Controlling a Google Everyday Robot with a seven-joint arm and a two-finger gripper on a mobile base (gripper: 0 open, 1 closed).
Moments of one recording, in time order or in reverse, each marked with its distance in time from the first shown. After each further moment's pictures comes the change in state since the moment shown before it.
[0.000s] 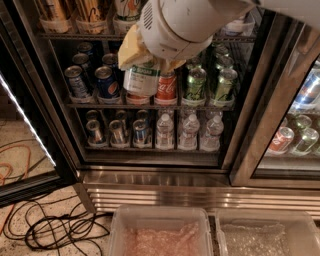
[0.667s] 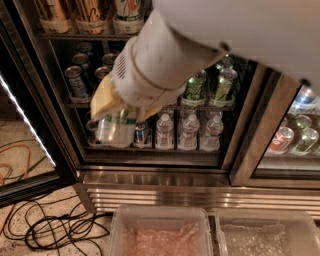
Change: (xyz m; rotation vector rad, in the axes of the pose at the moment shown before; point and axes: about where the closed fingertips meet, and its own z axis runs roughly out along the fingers) arm 0.084 0.041 0.018 -0.108 0.205 0.016
